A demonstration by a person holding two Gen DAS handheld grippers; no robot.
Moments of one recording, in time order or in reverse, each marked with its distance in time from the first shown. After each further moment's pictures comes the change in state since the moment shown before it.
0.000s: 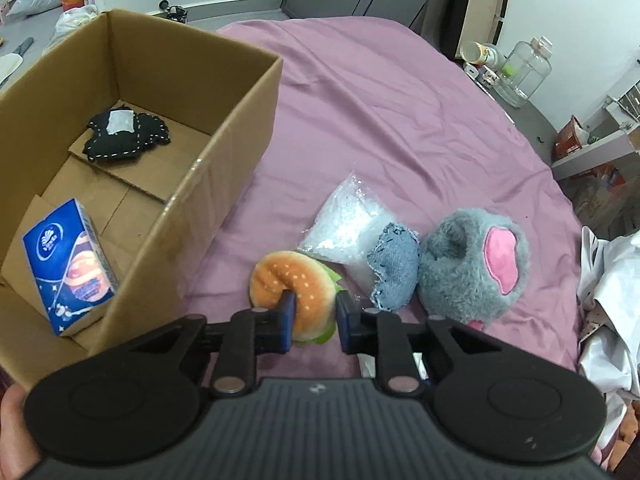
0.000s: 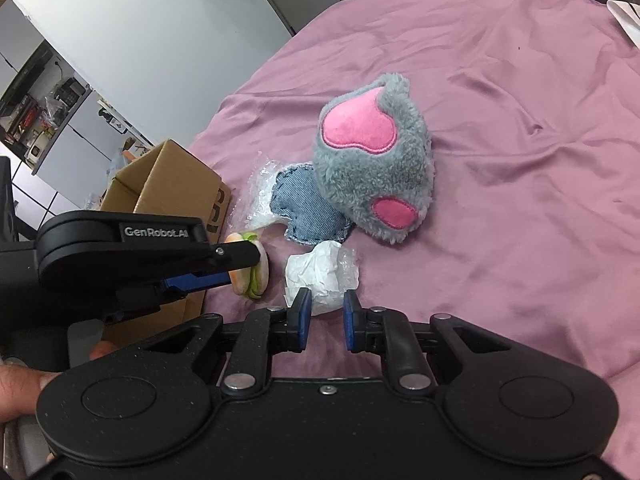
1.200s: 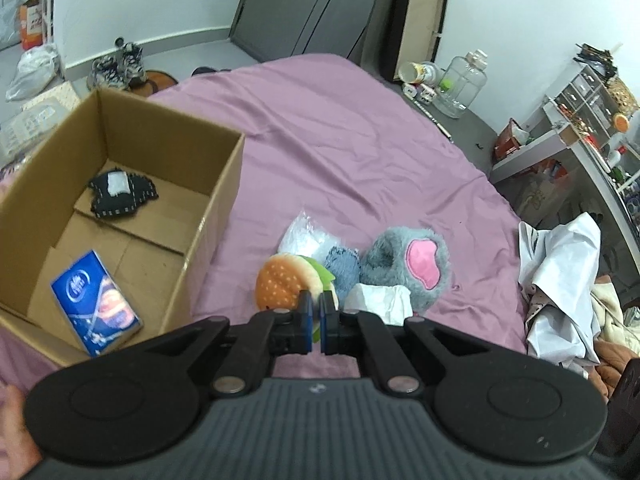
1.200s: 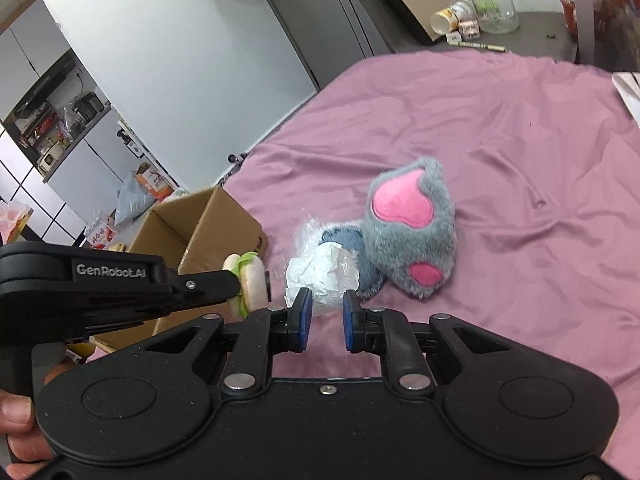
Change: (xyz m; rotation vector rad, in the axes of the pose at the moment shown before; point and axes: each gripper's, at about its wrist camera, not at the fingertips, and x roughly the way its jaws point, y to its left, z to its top) left arm -0.072 0.000 0.008 0.114 -0.063 -0.130; right arm -0.035 0.033 0.010 -0.076 -0.146 -0.008
